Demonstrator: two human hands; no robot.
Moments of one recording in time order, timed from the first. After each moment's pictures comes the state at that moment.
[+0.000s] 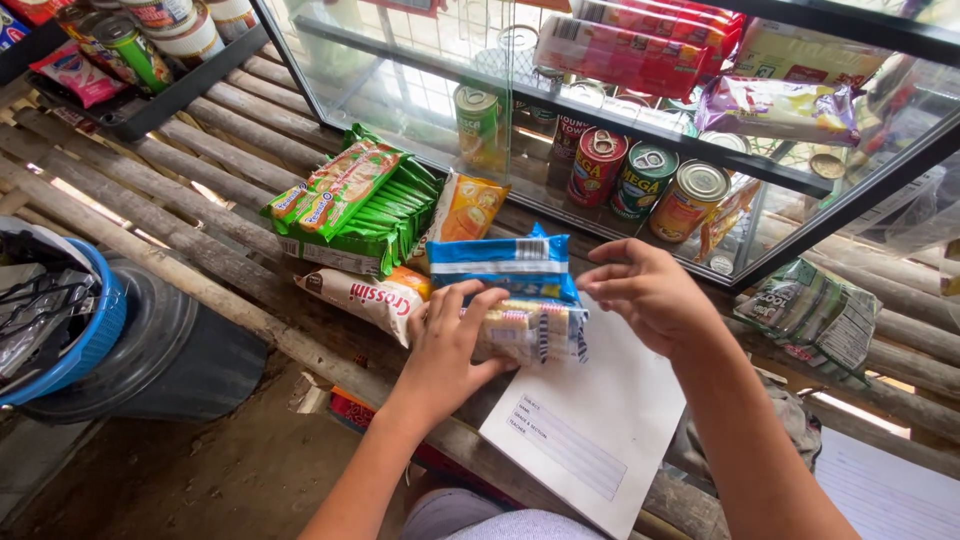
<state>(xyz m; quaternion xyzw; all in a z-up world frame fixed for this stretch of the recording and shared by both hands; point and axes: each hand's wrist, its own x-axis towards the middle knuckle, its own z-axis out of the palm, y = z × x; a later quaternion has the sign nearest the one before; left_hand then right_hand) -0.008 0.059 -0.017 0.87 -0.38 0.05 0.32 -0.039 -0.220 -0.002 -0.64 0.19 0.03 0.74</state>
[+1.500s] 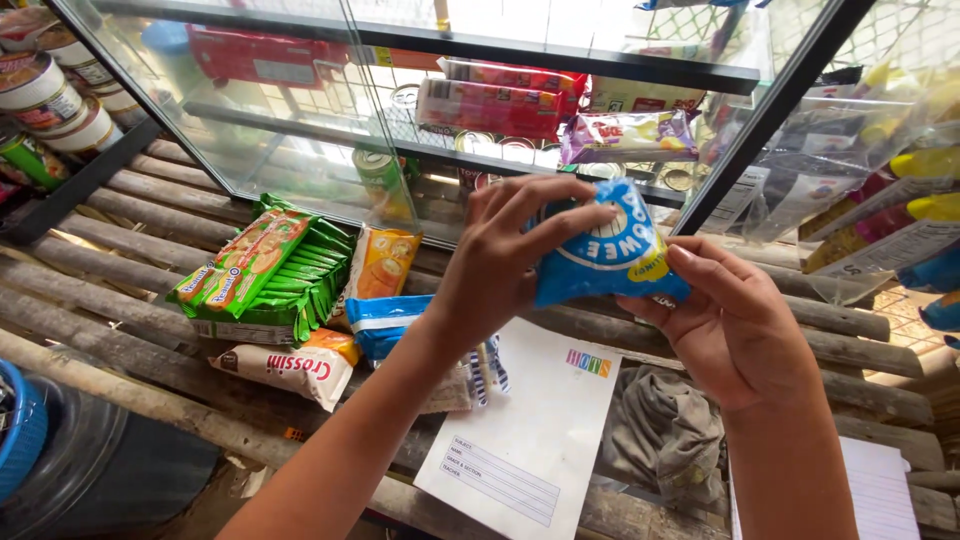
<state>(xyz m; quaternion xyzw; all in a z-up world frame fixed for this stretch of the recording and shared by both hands) 0.019 -0.094 0.102 0.63 -0.62 0.25 0.40 -0.153 -0.273 0.094 -0.44 0.13 -0.22 0.86</state>
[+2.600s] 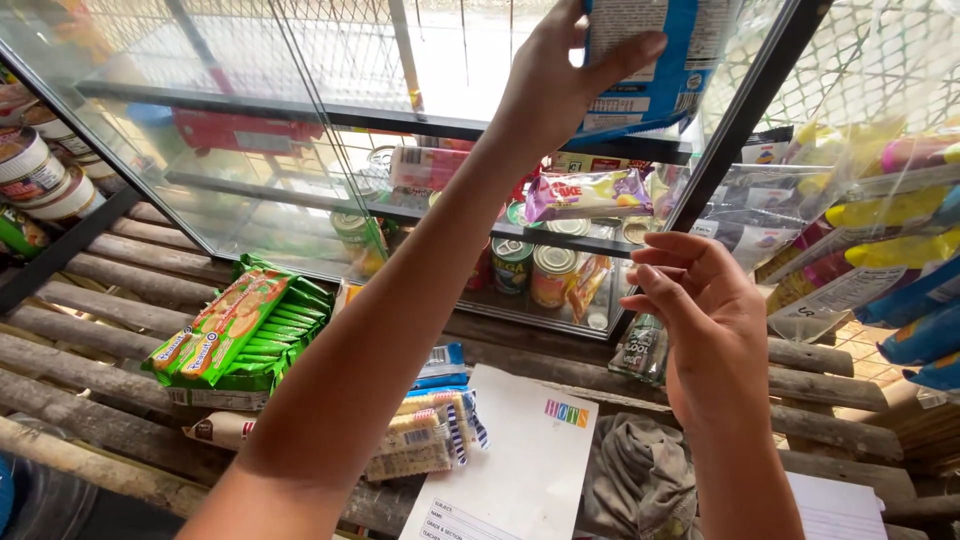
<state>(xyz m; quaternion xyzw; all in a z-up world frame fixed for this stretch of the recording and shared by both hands) 0.147 -0.300 0.189 0.50 -0.61 0.09 0.61 -0.134 -0.271 0.130 -0.63 0.13 -0.41 0.65</state>
